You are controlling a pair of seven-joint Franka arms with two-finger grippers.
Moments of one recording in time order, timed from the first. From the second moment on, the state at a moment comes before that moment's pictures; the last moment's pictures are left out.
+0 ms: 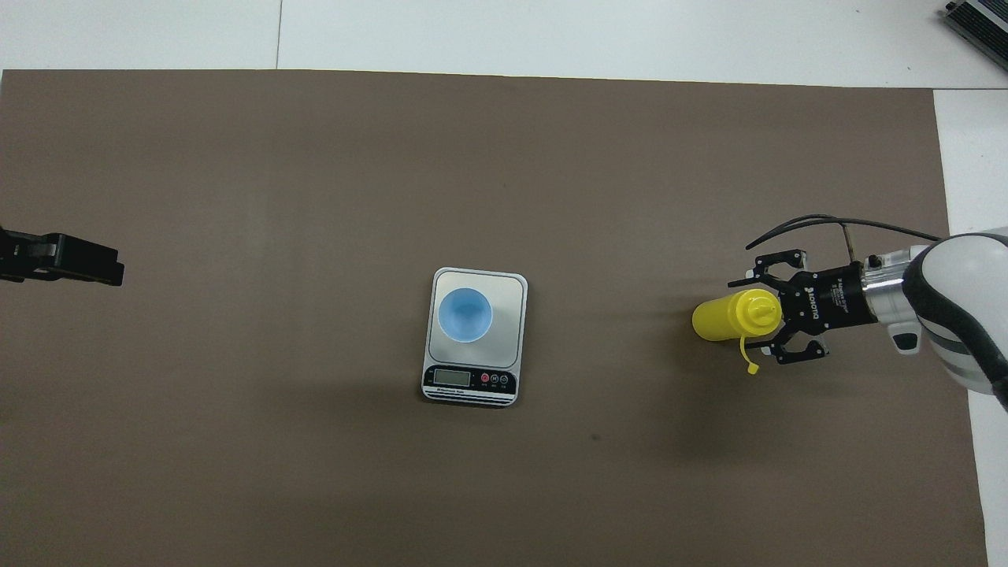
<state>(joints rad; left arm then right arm) 0.06 -0.05 -0.14 -1.58 -0.01 1.52 0.01 -0.30 0.17 0.11 -2.08 0.72 1.87 0.90</state>
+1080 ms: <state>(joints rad) 0.06 -0.05 -0.14 -1.58 -0.01 1.52 0.01 -0.18 0.00 0.13 -1.88 0.13 1.87 0.49</state>
